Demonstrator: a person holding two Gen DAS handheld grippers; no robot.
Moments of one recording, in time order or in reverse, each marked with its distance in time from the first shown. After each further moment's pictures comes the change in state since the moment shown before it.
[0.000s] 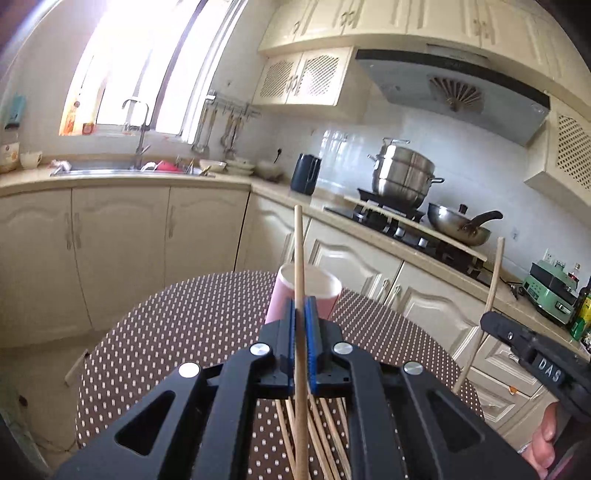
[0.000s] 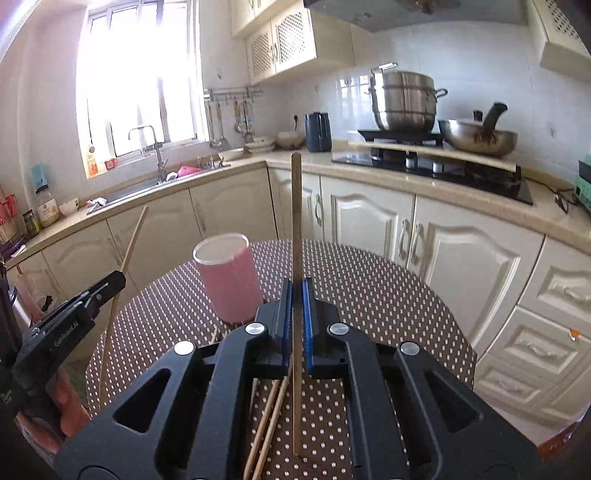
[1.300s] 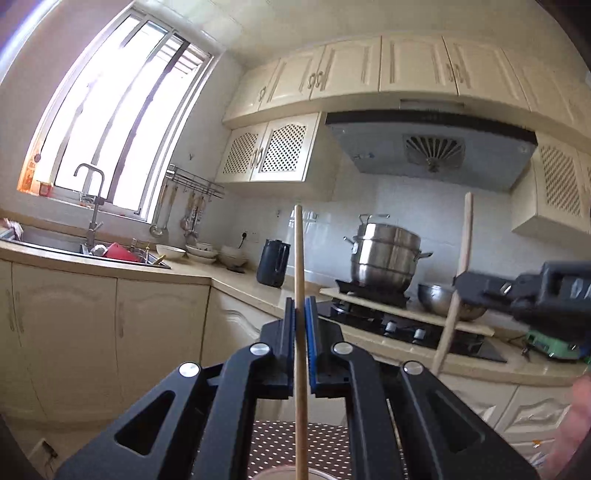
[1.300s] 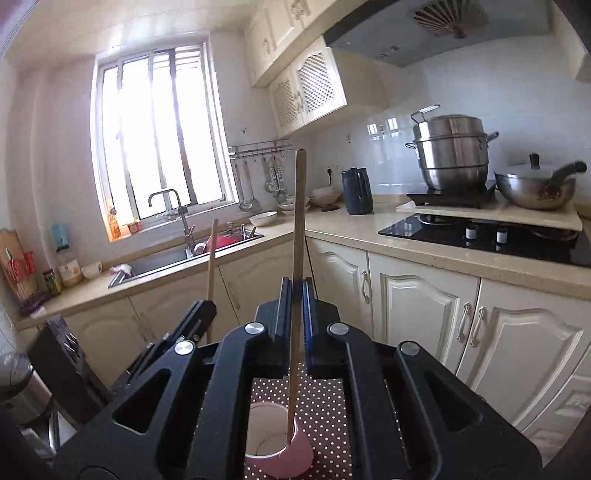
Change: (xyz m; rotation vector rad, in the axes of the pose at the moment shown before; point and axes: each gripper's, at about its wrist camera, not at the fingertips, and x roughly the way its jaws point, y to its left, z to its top) left arm 0.158 -0.018 0.104 0.063 -0.330 -0.106; right arm 0.110 0.012 0.141 0.085 -0.161 0.178
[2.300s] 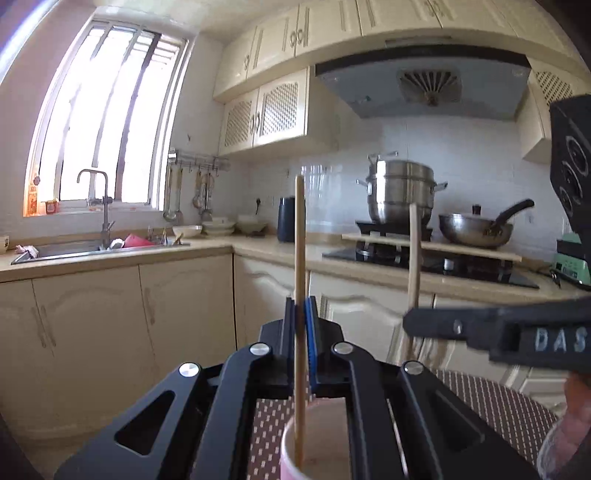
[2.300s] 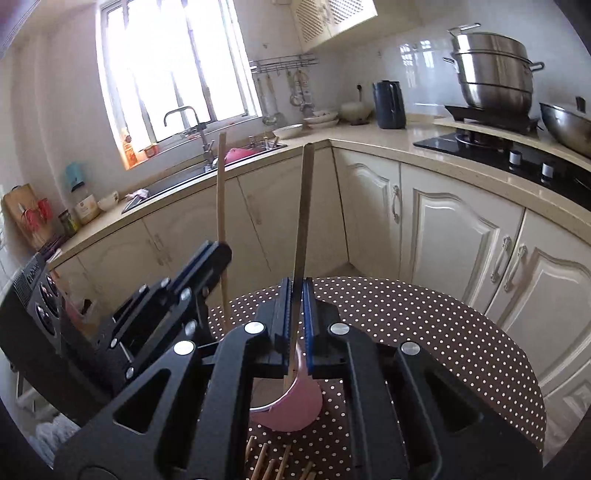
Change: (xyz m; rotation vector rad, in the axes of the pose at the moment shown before) left arm -0.009 0.010 -0.054 0.162 0.170 0.065; right arm 0.063 -0.001 -0.071 -0.073 0.324 0.110
